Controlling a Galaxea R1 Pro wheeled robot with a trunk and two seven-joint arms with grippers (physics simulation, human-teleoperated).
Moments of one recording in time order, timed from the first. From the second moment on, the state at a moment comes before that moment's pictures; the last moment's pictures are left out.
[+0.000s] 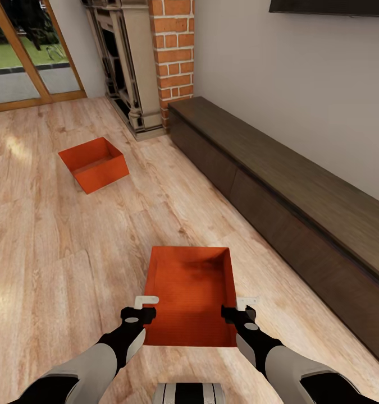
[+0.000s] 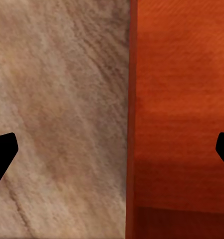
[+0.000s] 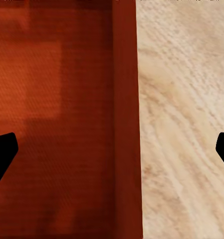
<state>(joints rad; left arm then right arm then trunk) -0.76 -0.14 0.02 -0.17 -0.10 -0.01 0.26 -0.77 0.11 0.10 -0.10 -0.07 -0.19 -0.17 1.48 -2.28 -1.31</state>
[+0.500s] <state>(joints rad) -0.76 -0.14 0.02 -0.18 -0.10 -0.01 0.26 -0.77 0.11 0.10 -0.10 -0.07 -0.19 -0.17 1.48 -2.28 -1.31</state>
